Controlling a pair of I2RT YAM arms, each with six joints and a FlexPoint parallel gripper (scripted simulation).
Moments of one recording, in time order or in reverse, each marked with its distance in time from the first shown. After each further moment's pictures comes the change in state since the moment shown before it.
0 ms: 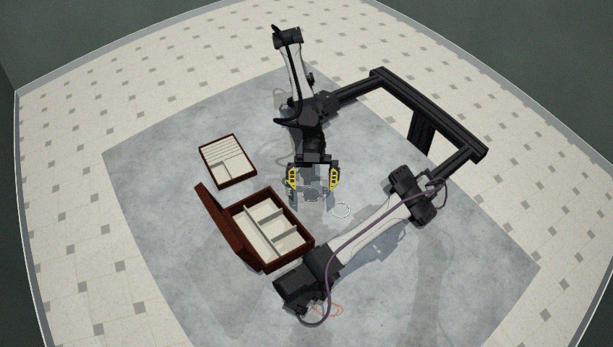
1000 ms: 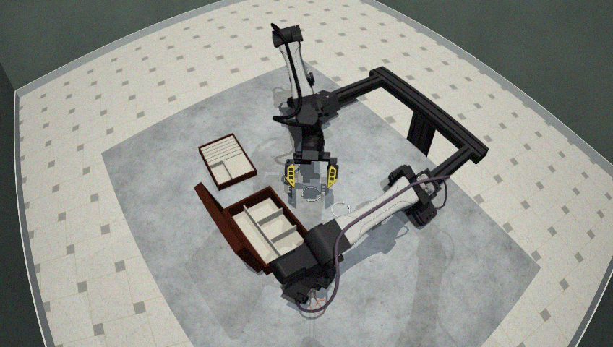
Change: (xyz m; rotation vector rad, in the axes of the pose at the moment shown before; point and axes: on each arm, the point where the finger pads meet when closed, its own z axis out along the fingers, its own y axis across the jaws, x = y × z) left arm -0.003 0.003 -0.087 -0.017 -0.018 0.009; right arm 0.009 -0.004 -0.011 0.016 0.021 0.000
